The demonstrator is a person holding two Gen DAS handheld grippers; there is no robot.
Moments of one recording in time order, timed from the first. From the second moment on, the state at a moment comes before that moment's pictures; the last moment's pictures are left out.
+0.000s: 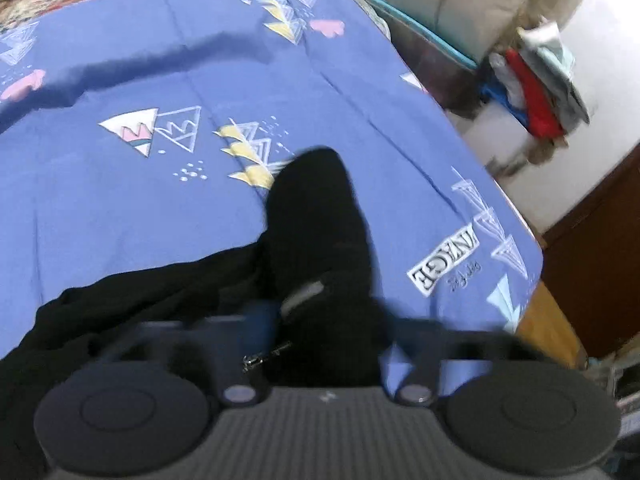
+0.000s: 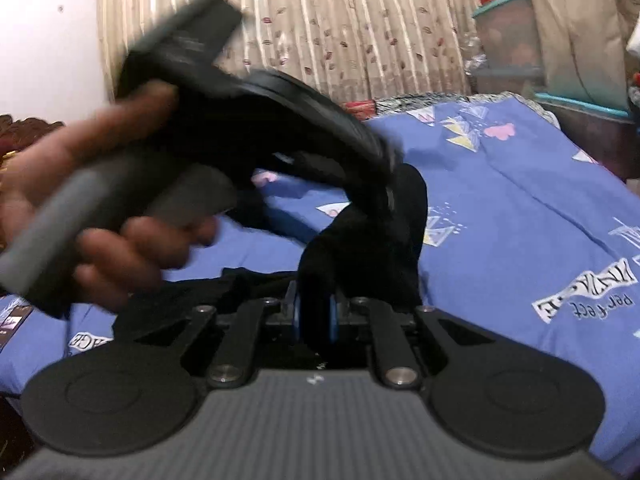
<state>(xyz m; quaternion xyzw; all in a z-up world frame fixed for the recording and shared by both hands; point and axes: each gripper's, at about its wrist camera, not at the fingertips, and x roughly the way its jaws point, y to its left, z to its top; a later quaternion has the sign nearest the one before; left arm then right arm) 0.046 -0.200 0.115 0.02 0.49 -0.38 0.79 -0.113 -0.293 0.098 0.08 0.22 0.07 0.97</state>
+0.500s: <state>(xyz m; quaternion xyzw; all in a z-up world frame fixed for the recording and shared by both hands) 0.021 0.008 0.111 -0.16 0.45 -0.29 0.83 -0.093 -0.189 0.108 0.07 0.24 0.25 0.93</state>
